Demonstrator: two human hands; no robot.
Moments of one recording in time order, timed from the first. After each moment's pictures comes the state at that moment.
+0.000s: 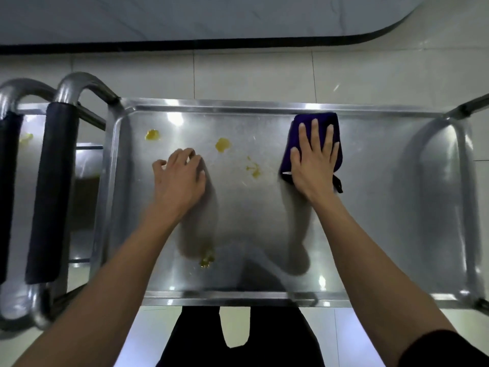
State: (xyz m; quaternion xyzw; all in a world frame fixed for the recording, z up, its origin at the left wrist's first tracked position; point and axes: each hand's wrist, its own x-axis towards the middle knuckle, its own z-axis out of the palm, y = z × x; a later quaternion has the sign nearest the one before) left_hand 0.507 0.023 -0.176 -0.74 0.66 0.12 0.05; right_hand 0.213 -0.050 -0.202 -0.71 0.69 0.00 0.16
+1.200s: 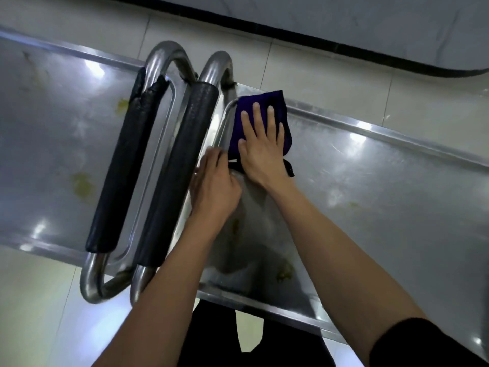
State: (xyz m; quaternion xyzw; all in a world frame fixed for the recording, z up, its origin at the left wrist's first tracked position) left_hand 0.628 0.077 -0.174 -0.85 0.48 0.20 -0.10; right_hand 0.548 -0.035 -0.204 -0.85 0.47 0.03 0.21
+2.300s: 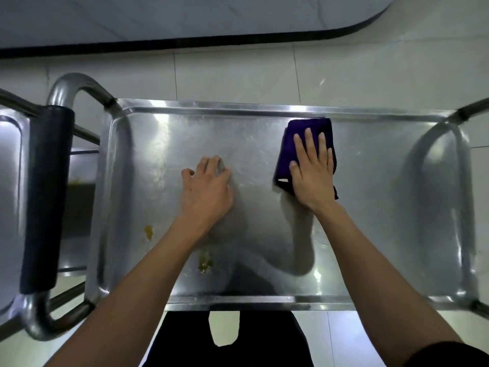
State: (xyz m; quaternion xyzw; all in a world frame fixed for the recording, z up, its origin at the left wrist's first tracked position) left_hand 0.394 0.024 -0.161 -0.68 0.72 0.15 0.10; right_hand 0.145 -0.026 -0.204 -0.73 0.66 -0.01 0.18
